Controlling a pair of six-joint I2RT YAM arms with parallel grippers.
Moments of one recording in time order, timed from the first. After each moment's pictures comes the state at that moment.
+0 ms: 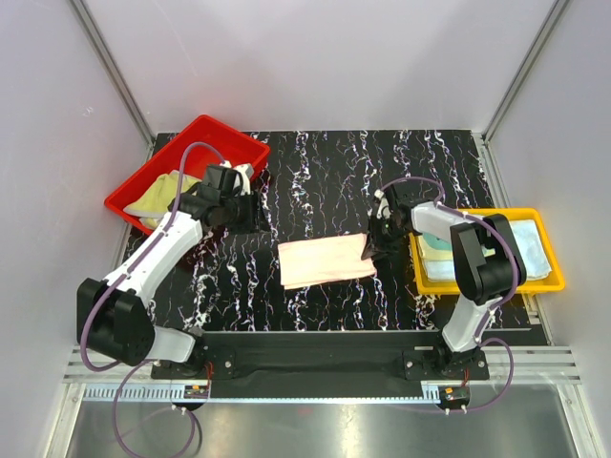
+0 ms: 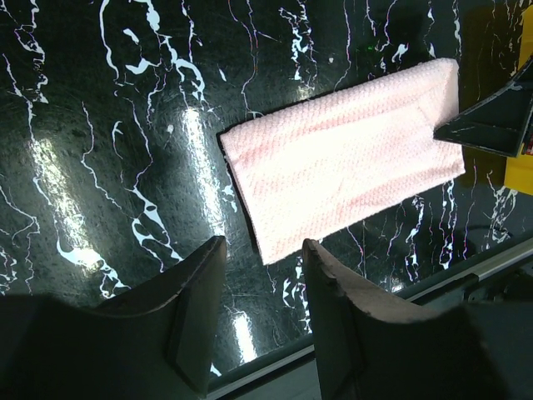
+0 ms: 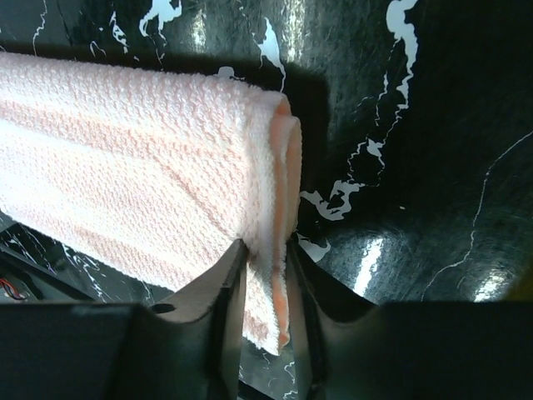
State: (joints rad) left arm -0.34 1.37 1.12 -0.66 0.26 -0.39; right arm 0.29 1.79 1.04 -0.50 -0.39 0.31
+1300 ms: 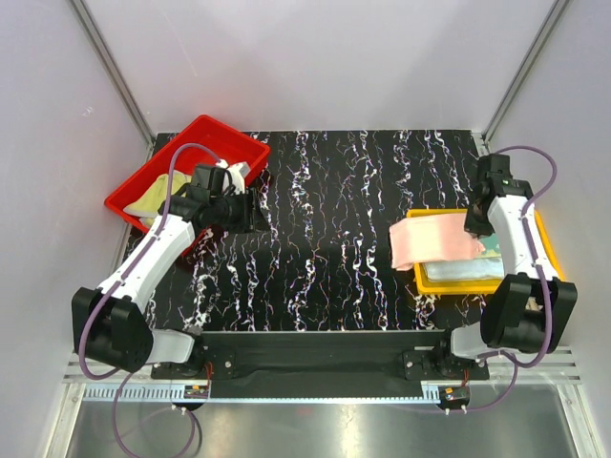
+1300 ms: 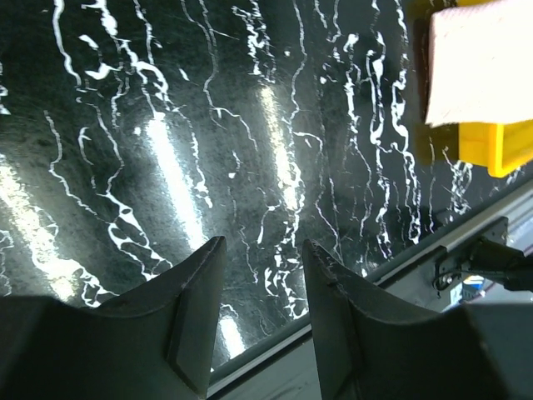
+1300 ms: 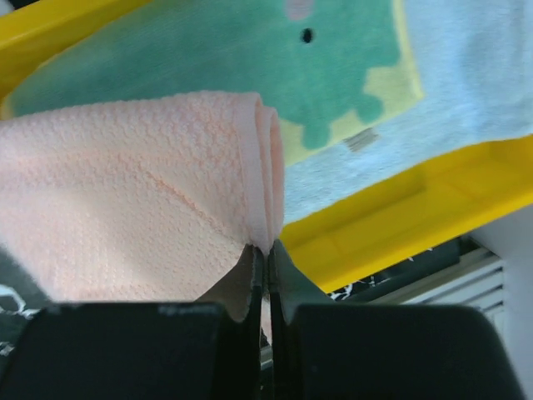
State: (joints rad) left arm -0.28 1.33 1.10 -0.65 0.41 -0.35; right arm -0.14 1.43 1.24 -0.96 0.25 0.11
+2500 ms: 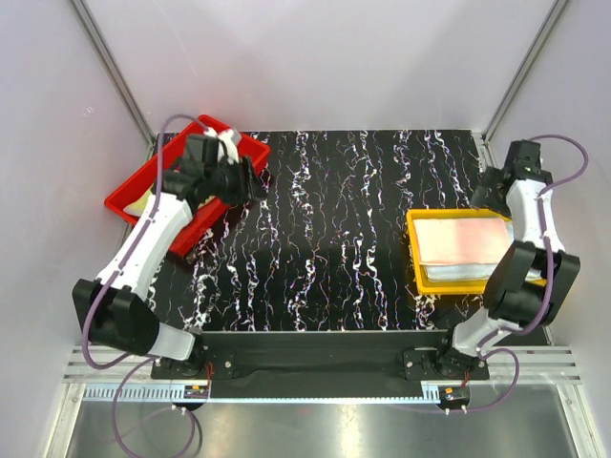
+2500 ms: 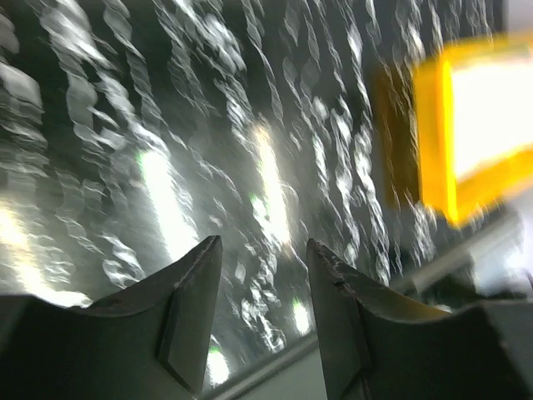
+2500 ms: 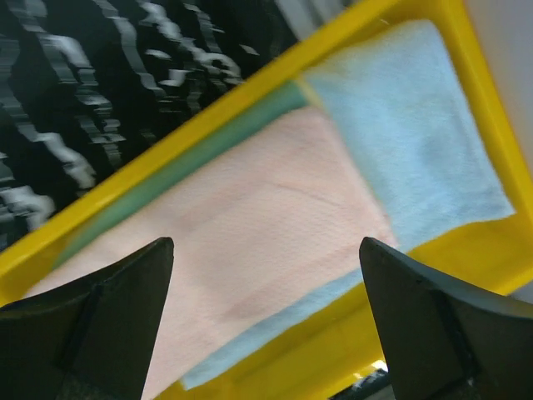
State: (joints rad) left arm -0.27 1.40 1.30 -0.68 0.39 -0.40; right arm -0.36 1.65 1.38 -0.76 0.25 0.12
